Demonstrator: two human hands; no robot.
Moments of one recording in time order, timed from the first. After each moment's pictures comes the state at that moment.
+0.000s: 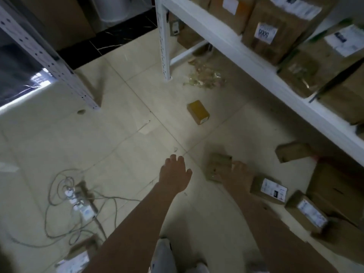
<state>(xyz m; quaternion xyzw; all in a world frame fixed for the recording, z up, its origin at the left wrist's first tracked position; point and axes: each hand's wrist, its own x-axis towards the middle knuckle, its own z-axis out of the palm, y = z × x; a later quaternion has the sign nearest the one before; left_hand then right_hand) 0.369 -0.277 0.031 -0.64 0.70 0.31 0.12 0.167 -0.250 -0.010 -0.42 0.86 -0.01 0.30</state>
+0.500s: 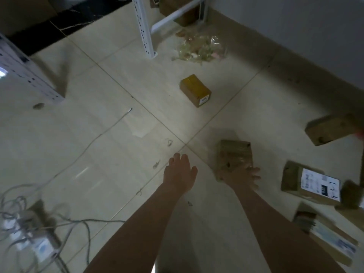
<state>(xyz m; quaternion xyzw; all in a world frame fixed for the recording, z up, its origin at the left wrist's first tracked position) 0.339 -0.307 -0.212 -0.63 0.70 0.33 0.08 0.162 -0.282 -0.279 -0.25 0.92 0.03 0.31</state>
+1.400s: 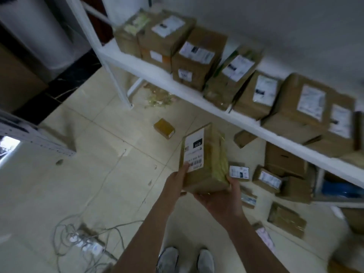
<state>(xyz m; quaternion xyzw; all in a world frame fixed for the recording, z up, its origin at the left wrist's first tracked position) 0.299 -0.262 0.246 -0.61 0.34 0.70 -0.10 0.177 -0.168 0.239 0.07 0.42 -0.62 0.66</state>
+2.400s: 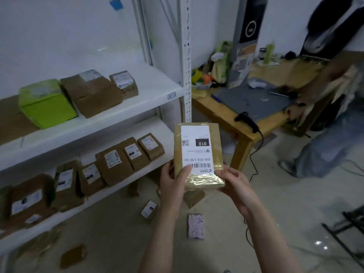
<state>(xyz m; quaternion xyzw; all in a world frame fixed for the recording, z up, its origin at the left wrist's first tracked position) 0.153 0.095 0.608 -0.20 0.63 0.75 -0.03 0.128 0.270 0.594 0.08 0.61 -0.77 0.16</state>
